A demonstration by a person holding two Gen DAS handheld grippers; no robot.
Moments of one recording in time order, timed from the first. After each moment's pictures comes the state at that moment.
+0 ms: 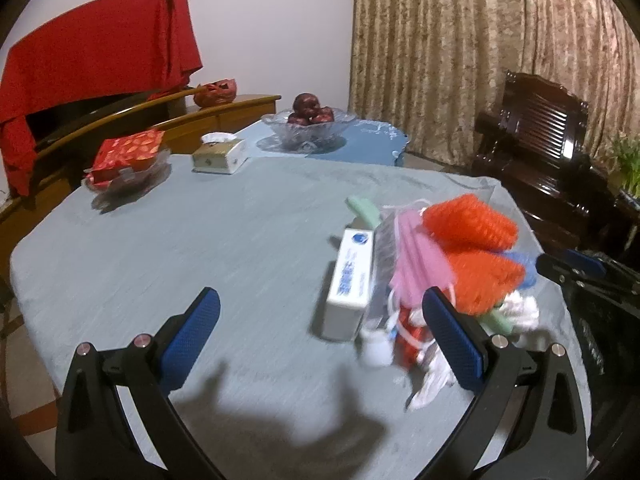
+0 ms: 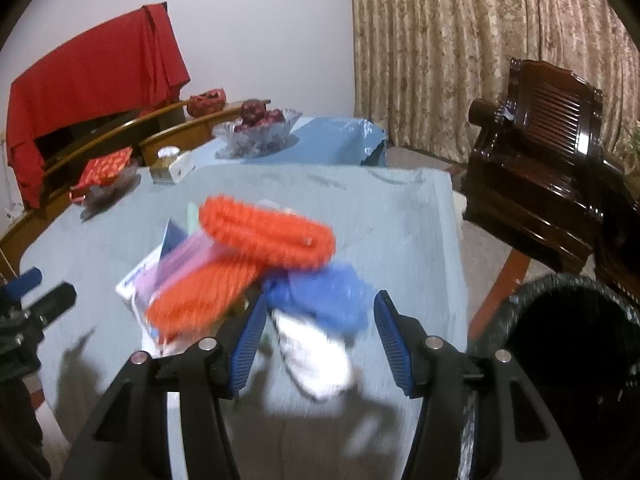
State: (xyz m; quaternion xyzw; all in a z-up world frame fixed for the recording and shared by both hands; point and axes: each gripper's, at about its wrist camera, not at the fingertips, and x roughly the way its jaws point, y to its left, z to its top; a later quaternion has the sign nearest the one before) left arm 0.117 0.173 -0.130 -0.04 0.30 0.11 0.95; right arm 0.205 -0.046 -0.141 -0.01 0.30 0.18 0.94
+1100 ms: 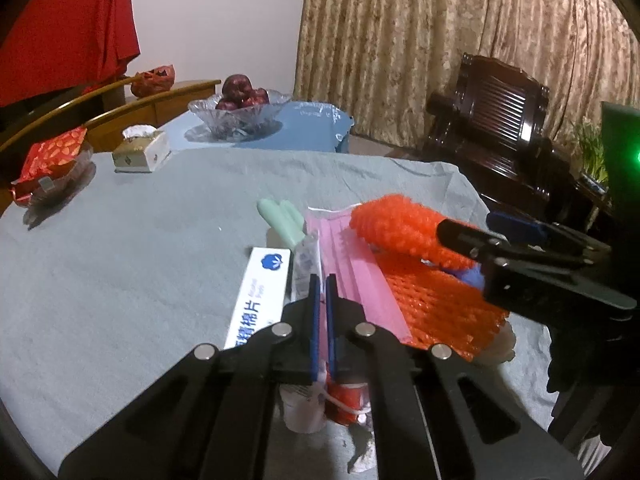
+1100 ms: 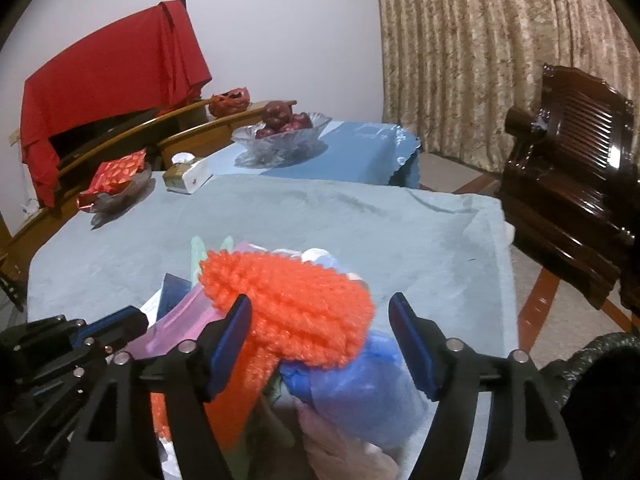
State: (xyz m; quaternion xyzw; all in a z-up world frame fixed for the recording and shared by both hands) left arm 0.188 0.147 -0.153 -0.04 0.32 0.02 0.95; right arm 0.265 0.000 -0.149 -0.01 0.31 0.24 0.92
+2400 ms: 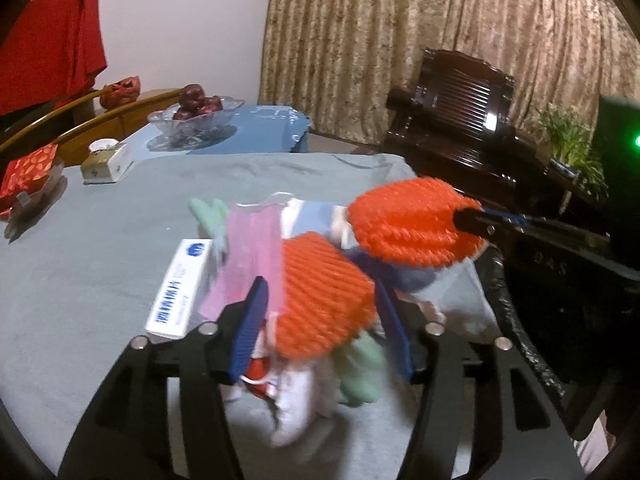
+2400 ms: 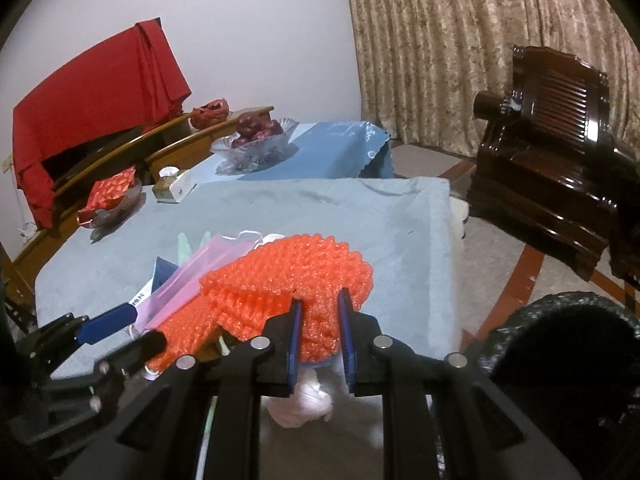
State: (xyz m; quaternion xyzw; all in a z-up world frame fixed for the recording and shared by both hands) left arm 0.166 0.090 -0.144 -0.03 0.32 -0.05 0.95; right arm 0.226 -0.077 -0.133 0.03 0.31 0.20 0.93
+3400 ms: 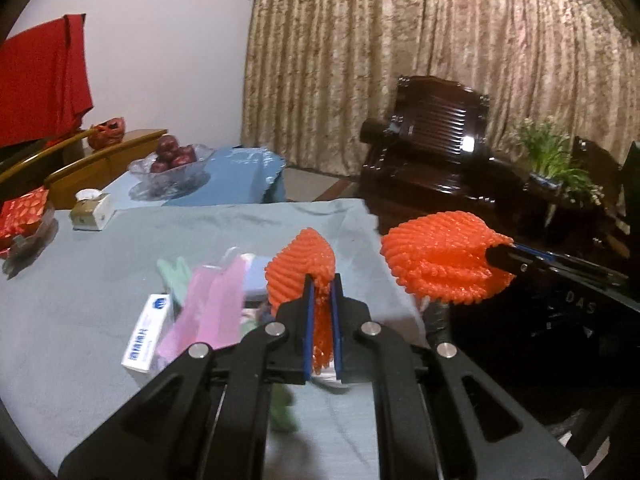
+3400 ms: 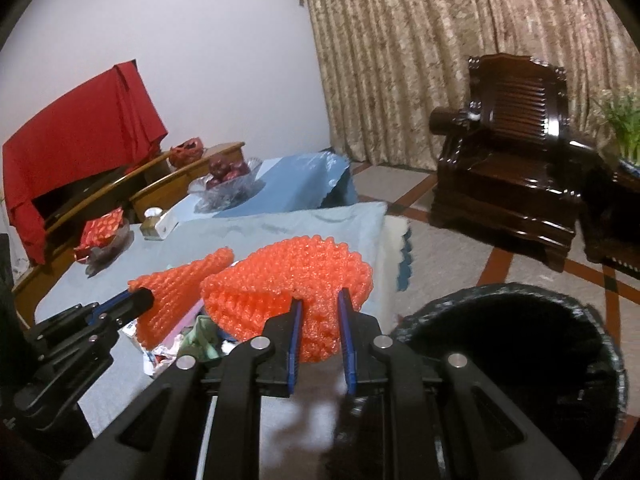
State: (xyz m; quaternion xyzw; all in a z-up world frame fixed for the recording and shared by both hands) left arm 0.152 0.028 -0.095 -0.02 0.26 -0.07 0.96; right arm 0.174 -0.164 -0.098 0.07 0.27 0.15 0.95
